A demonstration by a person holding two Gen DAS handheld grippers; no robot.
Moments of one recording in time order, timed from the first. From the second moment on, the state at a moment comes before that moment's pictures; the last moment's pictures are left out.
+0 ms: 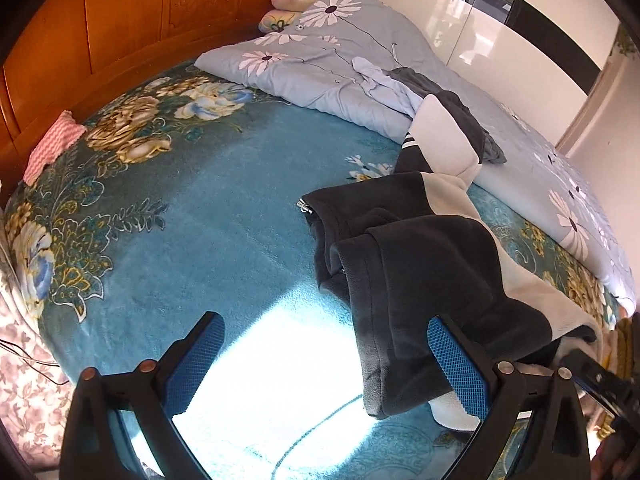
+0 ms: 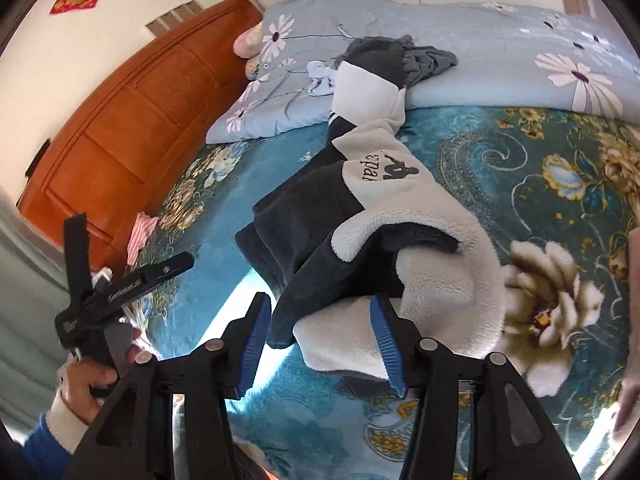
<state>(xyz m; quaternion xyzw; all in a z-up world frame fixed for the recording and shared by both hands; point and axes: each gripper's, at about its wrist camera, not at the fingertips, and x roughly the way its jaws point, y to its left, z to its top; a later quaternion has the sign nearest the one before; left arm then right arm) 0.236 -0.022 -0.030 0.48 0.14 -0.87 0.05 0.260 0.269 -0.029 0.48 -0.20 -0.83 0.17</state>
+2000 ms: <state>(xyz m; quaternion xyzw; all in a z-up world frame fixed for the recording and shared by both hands) 0.238 -0.110 -0.040 0.46 0.26 -0.84 0.13 0.274 0.289 -0.038 0.52 -0.23 -0.81 0.15</state>
